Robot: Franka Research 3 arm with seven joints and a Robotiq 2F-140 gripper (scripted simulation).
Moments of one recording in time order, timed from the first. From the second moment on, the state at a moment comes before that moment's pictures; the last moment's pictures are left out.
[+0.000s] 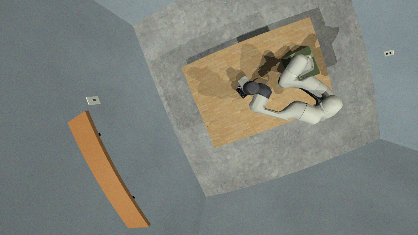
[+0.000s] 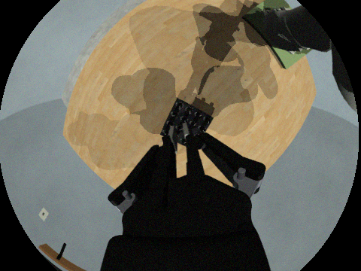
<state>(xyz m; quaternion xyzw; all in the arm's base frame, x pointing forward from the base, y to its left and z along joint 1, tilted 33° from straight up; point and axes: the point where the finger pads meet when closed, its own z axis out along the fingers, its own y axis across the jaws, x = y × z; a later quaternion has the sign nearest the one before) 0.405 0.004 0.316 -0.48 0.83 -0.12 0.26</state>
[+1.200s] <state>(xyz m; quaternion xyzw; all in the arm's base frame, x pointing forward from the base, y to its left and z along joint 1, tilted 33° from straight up) 0.426 0.013 0.337 -0.24 0.93 -0.05 0.28</state>
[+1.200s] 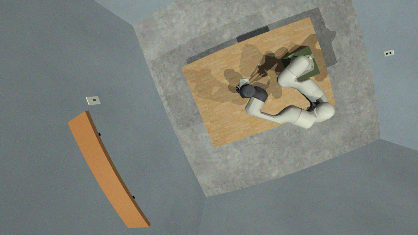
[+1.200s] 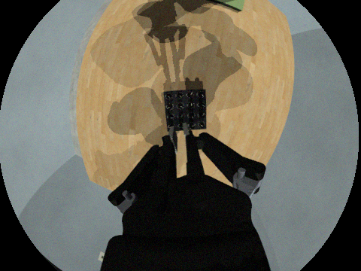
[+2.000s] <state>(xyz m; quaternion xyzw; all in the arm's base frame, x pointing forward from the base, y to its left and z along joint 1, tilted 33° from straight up) 0.431 0.017 0.341 -0.14 0.95 -0.02 0.28</state>
